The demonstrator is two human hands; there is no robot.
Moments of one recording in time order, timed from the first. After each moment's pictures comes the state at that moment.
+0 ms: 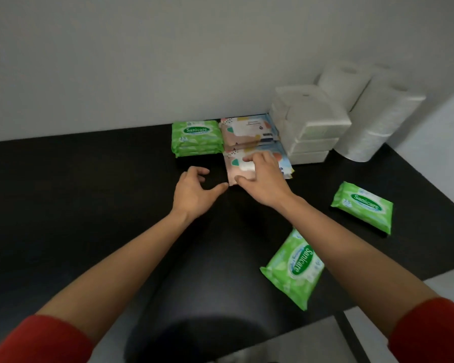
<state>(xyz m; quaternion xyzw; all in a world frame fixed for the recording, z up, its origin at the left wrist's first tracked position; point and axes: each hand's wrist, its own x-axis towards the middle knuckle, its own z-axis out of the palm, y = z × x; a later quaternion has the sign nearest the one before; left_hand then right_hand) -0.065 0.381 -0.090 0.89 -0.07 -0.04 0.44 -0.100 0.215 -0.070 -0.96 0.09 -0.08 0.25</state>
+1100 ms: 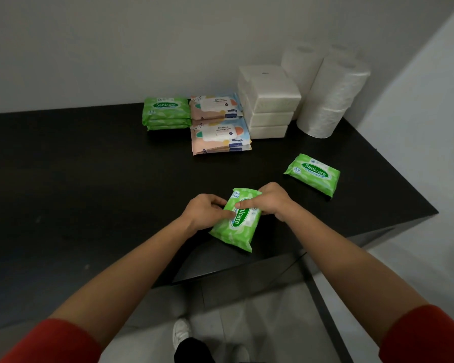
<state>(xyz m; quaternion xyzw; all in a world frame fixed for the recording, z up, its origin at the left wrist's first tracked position) -0.198 0.314 -0.112 0.83 -0.08 -0.31 0.45 -0.229 0.142 -0.101 -0.83 0.29 0.15 0.45</state>
